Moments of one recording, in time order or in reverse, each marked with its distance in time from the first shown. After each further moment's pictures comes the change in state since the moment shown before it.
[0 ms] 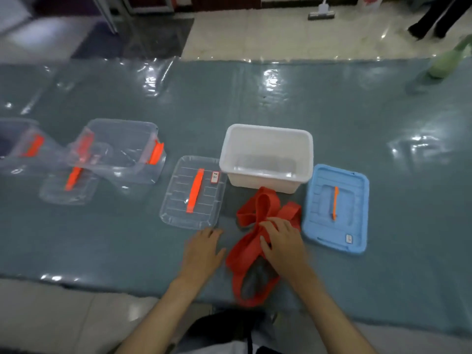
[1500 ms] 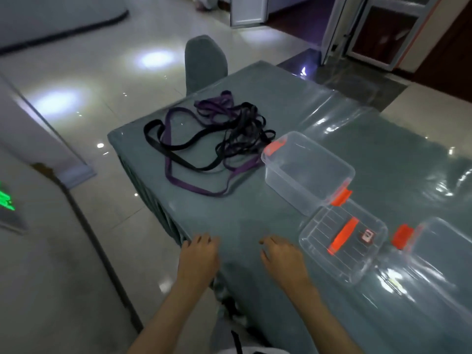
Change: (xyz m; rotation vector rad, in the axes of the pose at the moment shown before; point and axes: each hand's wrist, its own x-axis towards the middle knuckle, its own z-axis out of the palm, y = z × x) left_hand -0.143 -0.754 -0.217 0.062 0.198 -0.650; right_hand 0.231 -0.749 0.384 -0.299 -0.468 -0.571
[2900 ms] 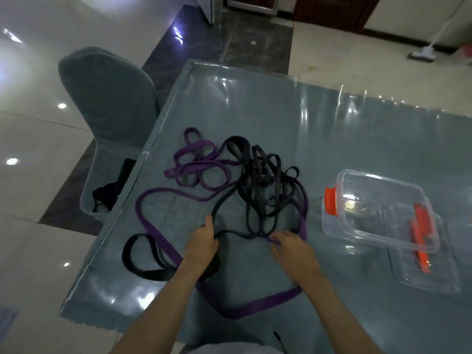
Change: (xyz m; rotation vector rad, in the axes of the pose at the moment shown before) left_hand 0.529 -0.260 -0.019 -0.349 -0.329 0.403; right_hand 0.389 -0.175 -0.043 0.281 0.093 0.668
